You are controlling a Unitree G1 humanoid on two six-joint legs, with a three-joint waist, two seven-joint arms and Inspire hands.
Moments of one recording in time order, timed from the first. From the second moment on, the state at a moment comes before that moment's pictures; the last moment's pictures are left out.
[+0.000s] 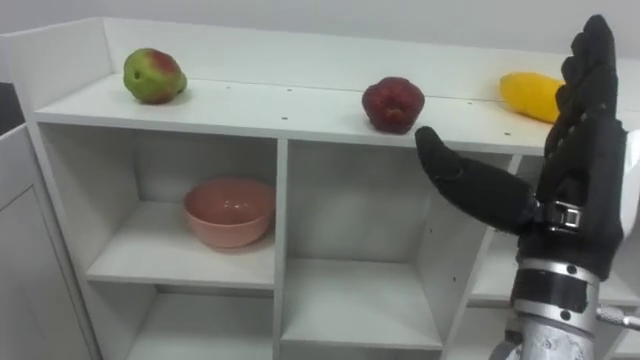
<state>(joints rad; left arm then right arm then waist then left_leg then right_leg) 0.19 0.18 0.04 1.06 0.60 0.04 0.16 -0.27 -0.27 -0.06 -0.20 0.04 -0.19 -0.44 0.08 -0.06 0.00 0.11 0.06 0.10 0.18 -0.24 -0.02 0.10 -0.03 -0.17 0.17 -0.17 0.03</state>
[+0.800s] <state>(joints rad) 0.19 0.18 0.03 1.06 0.61 0.07 0.15 -0.49 -0.36 -0.06 0.05 0.08 -0.13 -0.42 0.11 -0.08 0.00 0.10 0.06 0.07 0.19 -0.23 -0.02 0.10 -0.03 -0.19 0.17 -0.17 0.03</state>
